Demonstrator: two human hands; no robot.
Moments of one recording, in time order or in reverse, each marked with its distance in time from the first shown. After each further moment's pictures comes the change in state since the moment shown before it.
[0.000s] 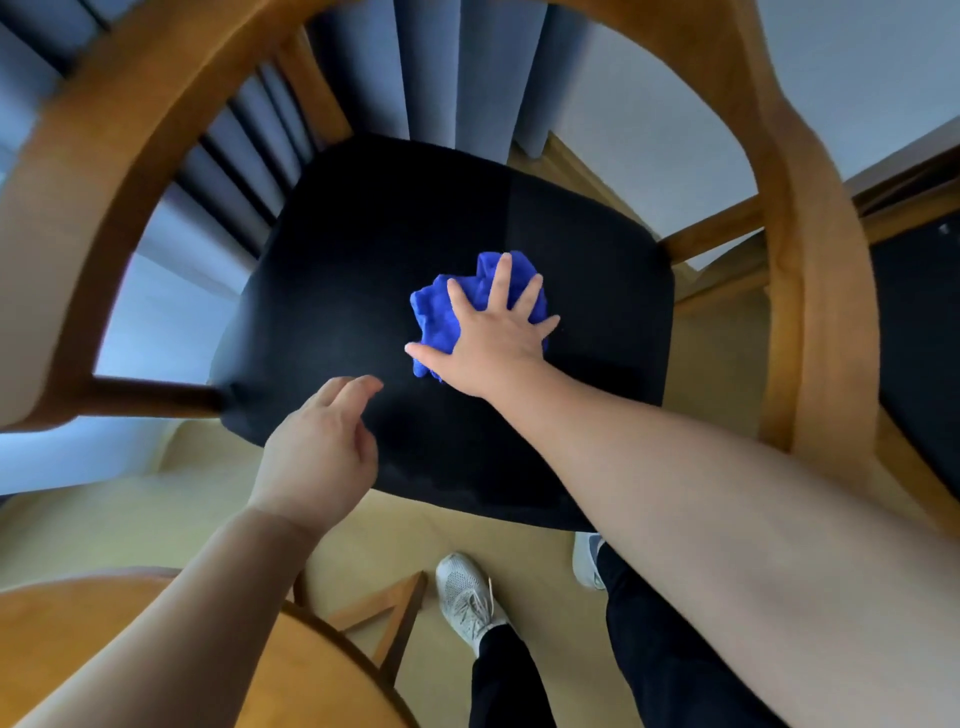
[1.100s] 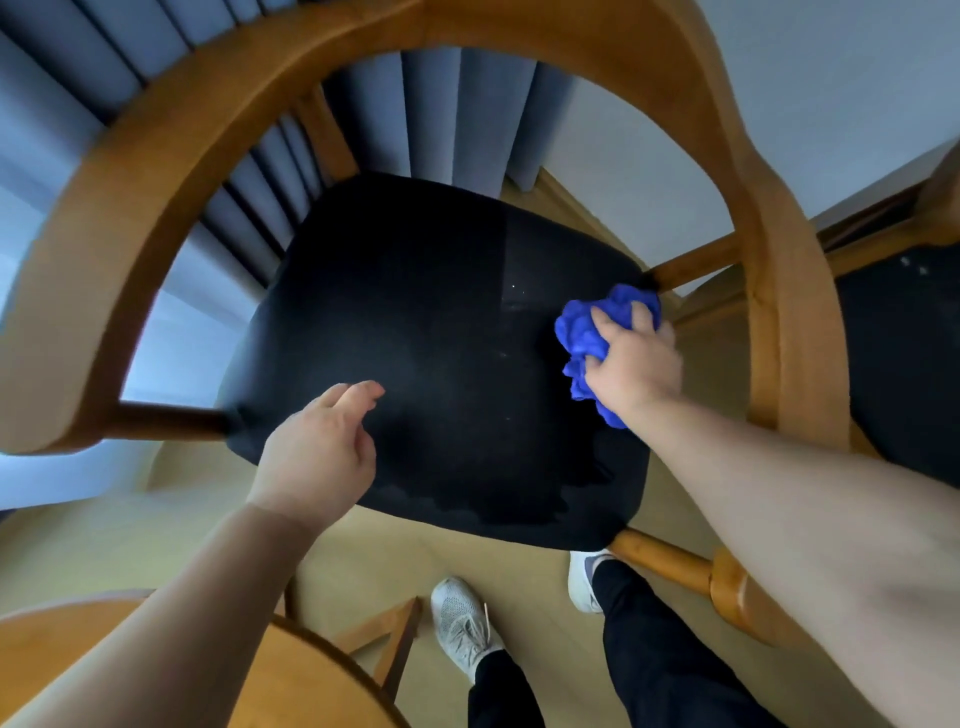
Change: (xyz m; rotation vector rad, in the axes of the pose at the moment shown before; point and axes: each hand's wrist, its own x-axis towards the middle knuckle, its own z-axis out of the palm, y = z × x) left_hand 0.014 -0.007 -0.013 0.005 0.016 0.031; right_hand -0.017 0.133 -0.028 -0.073 0.218 0.237
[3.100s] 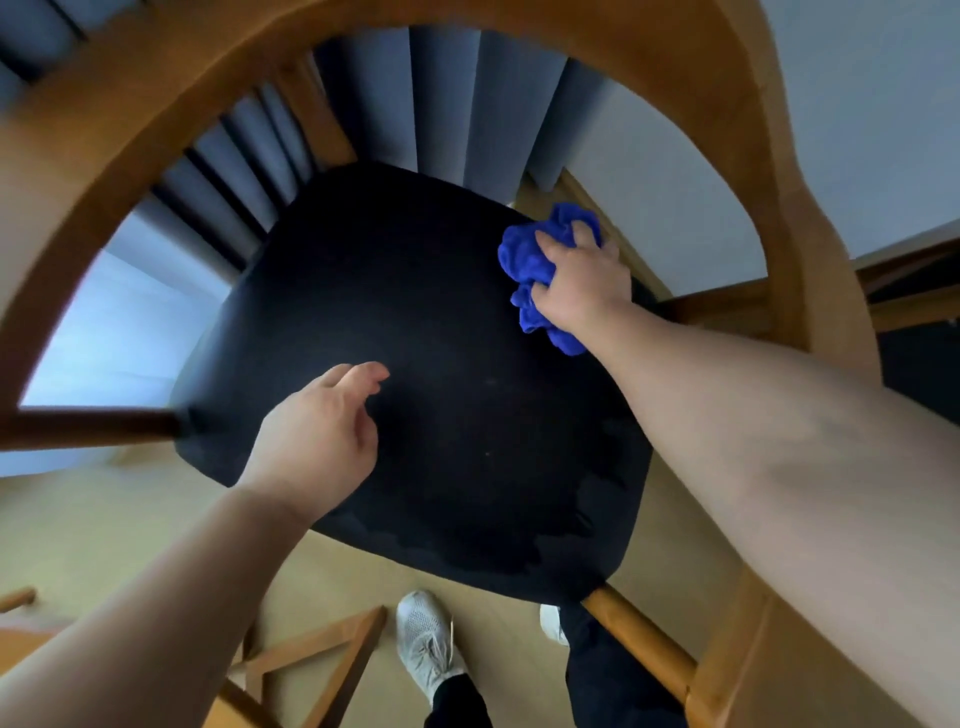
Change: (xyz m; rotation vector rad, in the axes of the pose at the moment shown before) left_hand 0.045 0.029 0.020 -0.036 0.045 -0.053; right_hand 0.124 -0.059 -0.022 -0.047 0.006 -0.287
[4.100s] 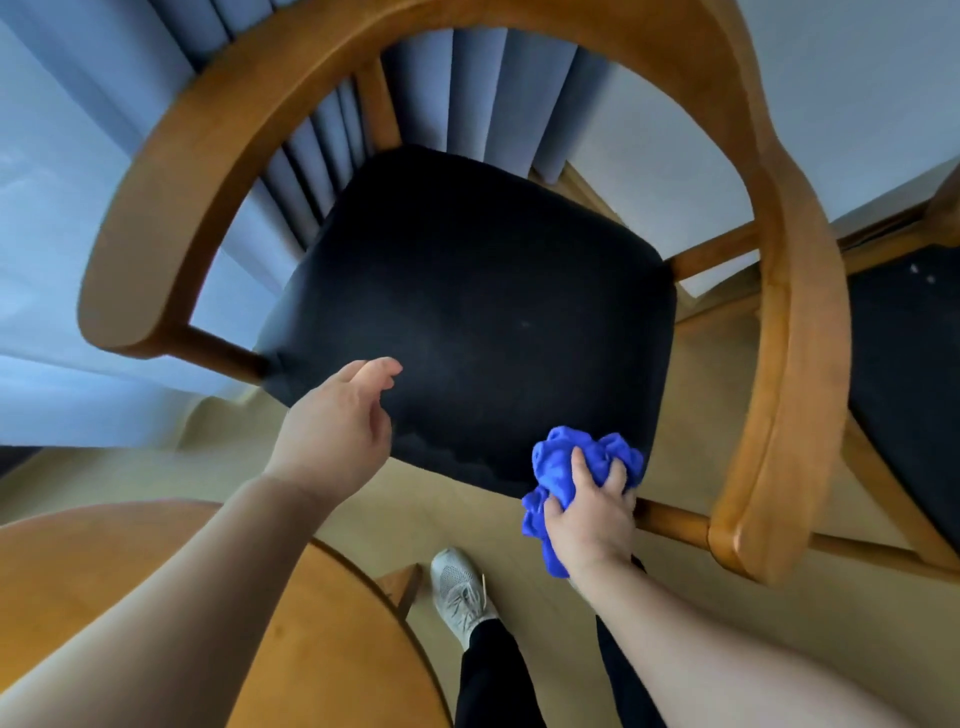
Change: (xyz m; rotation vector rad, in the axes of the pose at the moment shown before) left_hand -0.087 -0.031 -0.040 -0.035 -0.018 0.037; right_hand -0.303 -0.053 0.116 0.211 -0.203 0.482
